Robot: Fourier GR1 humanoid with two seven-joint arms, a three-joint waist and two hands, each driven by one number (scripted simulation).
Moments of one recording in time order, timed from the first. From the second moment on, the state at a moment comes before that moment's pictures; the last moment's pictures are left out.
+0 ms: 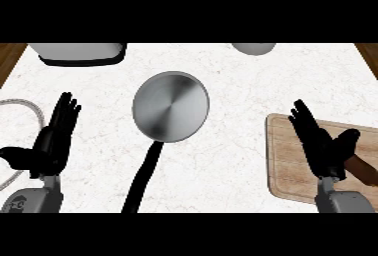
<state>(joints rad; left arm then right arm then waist) -0.11 0.28 0.03 -1.38 0.21 0.10 -0.17 -0.09 -0.21 0.02 -1.45 -0.17 -0.06 0.12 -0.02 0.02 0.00</state>
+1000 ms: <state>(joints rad) 0.06 0.36 -0.11 -1.49 0.00 0.15 0.04 0.12 -0.89 -0.29 -1.62 0.17 0.14 -0.24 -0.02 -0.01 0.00</state>
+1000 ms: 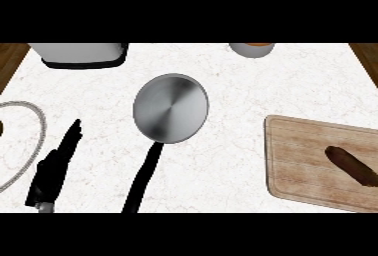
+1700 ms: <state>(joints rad) 0.06 0.35 -0.12 -1.58 -0.04 0.13 0.13 0.16 -1.00 -0.14 -1.91 0.36 0.39 0.02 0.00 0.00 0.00</state>
